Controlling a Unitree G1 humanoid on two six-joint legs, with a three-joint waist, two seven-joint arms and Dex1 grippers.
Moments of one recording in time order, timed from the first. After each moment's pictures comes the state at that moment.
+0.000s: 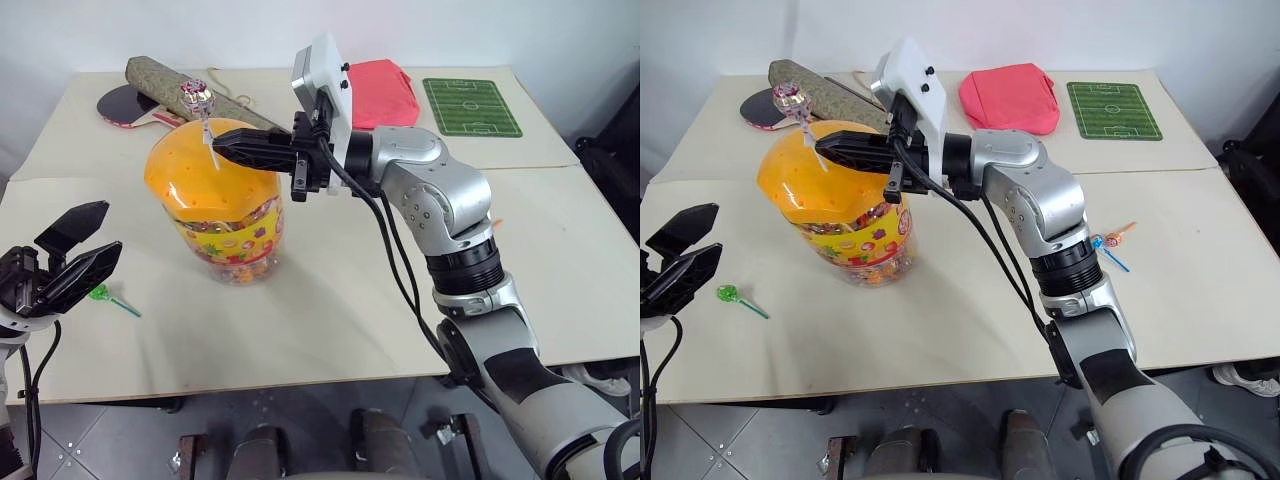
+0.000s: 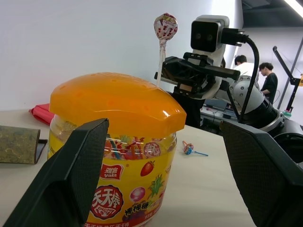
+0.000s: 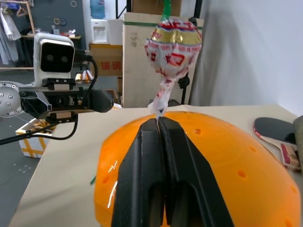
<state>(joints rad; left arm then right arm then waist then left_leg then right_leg) -0.09 0.72 0.73 -0.11 -1.05 0.46 -1.15 -1.16 -0.15 0.15 0.13 0.44 0.57 0.95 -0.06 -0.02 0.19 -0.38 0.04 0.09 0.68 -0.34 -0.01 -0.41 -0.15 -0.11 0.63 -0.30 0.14</state>
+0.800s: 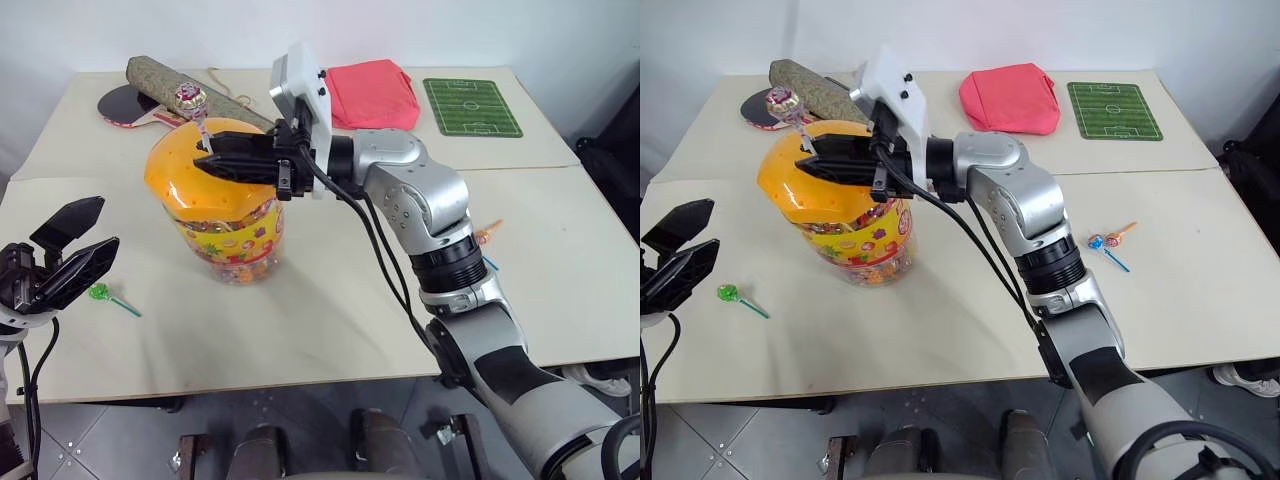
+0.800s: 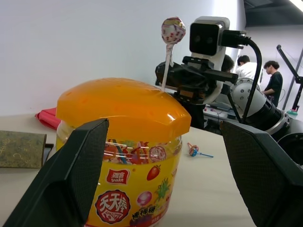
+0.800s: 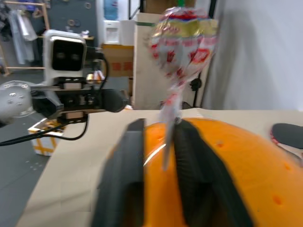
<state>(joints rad) -0.11 0.72 0.73 -0.09 -1.04 0.44 -1.15 -1.20 -0.09 0.17 0.23 0.41 0.50 0.98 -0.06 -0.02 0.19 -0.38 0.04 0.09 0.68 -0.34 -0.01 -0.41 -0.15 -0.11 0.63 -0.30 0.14</state>
